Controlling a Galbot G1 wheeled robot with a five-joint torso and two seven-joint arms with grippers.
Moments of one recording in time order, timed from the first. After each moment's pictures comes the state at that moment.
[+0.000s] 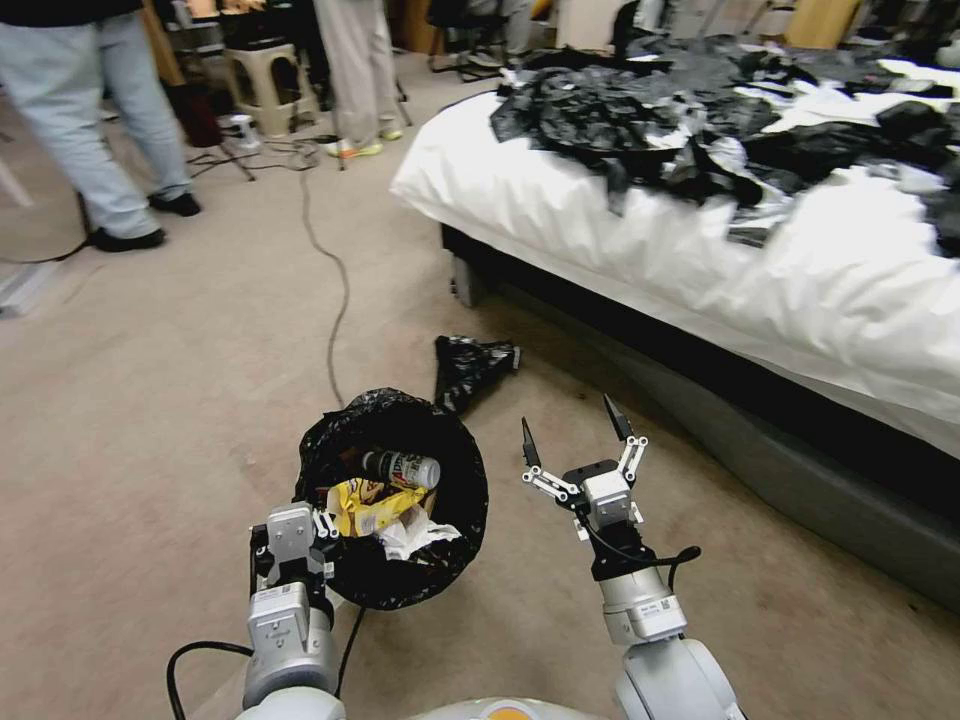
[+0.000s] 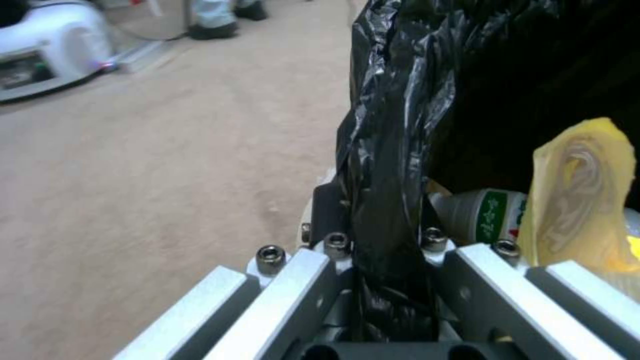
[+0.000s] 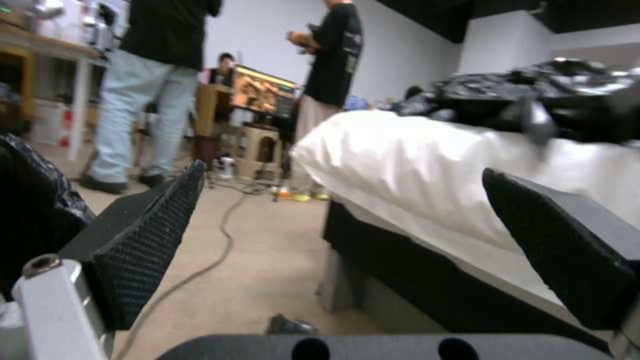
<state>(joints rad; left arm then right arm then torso) 1.84 -1.53 -0.38 -2.36 0.06 0.29 -0.44 -1.57 1.39 0.22 2.05 -0.24 0.35 0.15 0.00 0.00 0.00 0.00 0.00</state>
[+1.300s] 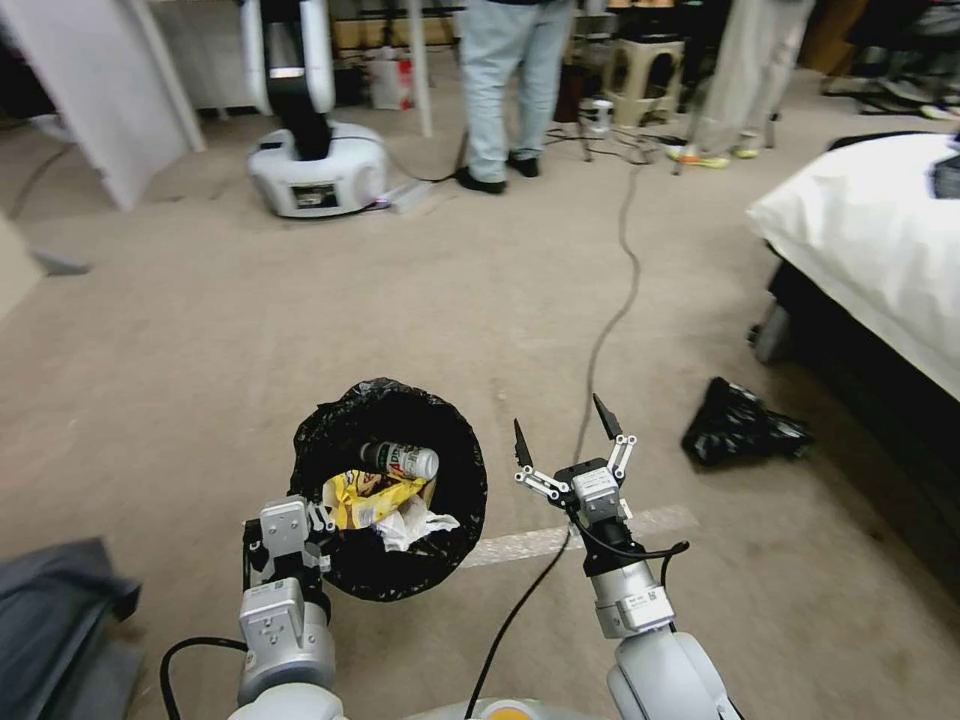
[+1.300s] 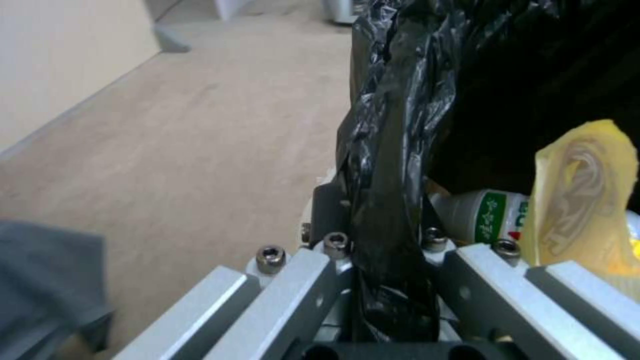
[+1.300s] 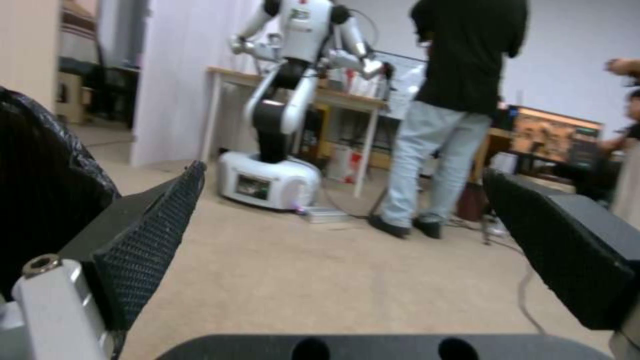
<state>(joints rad) 1.83 -1.54 -0.38 -2.36 0.05 0.30 -0.44 -1.55 1.40 0.21 2.02 -0.25 0.33 0.14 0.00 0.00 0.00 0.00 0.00</state>
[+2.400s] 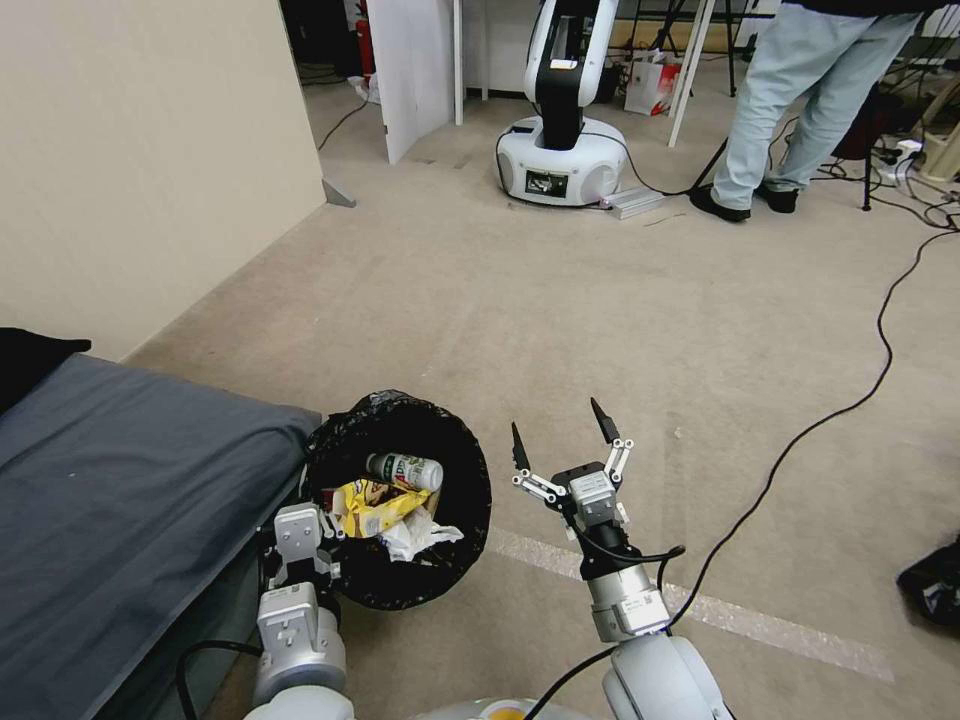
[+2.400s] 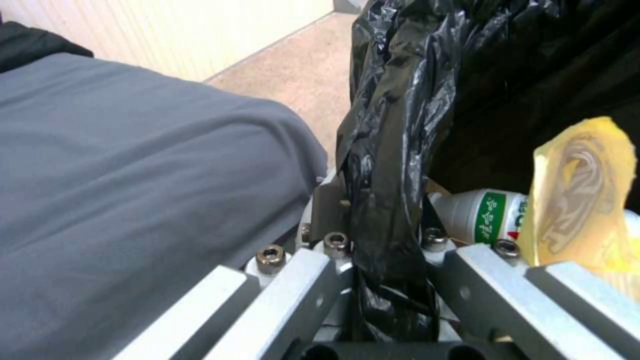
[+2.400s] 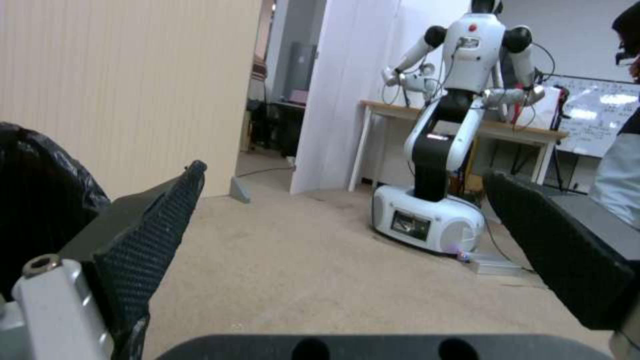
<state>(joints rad) 1.82 -1.54 -0.36 -2.32 0.07 0.29 -0.44 -1.56 1.41 0.21 2.02 -0.26 0.33 0.14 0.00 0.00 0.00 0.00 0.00</state>
